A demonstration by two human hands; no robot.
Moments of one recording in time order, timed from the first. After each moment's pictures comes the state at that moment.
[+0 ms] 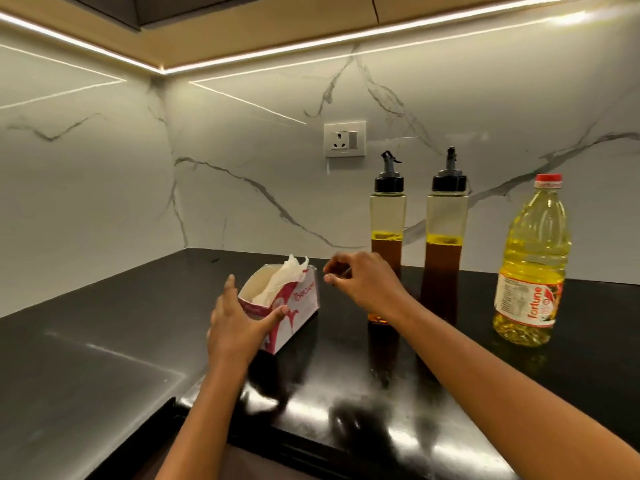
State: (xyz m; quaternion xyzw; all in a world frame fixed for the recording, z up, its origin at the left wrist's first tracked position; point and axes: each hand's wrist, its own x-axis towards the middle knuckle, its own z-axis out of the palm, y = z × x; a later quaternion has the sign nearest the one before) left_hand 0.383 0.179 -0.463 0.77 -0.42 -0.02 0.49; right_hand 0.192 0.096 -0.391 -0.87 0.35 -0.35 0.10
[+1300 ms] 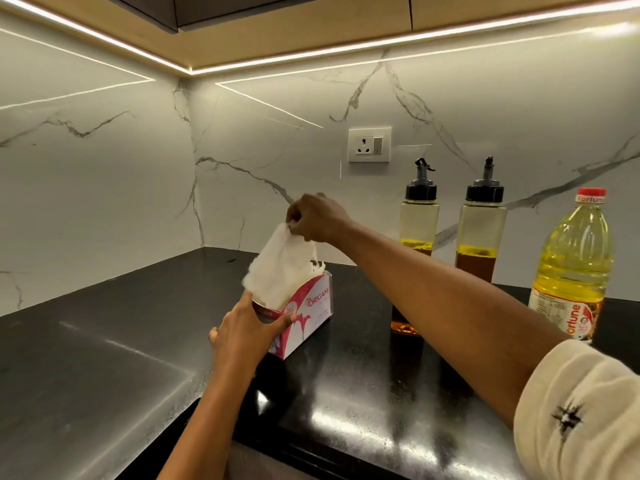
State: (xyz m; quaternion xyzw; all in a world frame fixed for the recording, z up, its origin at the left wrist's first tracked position) left_hand 0.412 0.184 -0.460 0.81 -0.41 0.00 0.41; right_hand 0.318 0.065 -0.301 -0.91 0.30 -0.28 0.01
